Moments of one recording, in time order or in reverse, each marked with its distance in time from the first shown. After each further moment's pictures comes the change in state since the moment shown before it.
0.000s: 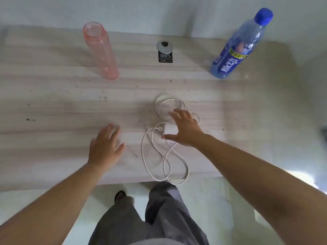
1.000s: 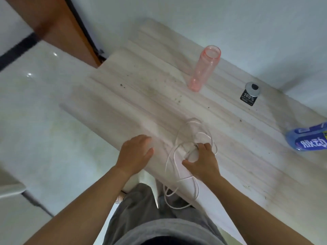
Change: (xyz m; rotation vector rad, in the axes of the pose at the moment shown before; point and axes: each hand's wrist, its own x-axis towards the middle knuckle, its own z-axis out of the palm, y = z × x) left_hand -0.088 0.005 -0.017 -0.309 0.268 -0.336; right_hand 0.000 -0.080 0.022 0.054 -0.047 -0.122
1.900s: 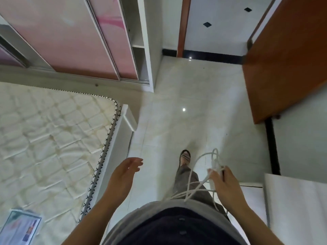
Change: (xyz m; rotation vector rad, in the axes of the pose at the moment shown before) left_hand -0.346 -0.339 -0.135 -1.206 0.973 -1.157; right_hand -0.080 -0.465 0.254 -0.143 -0.578 -0.630
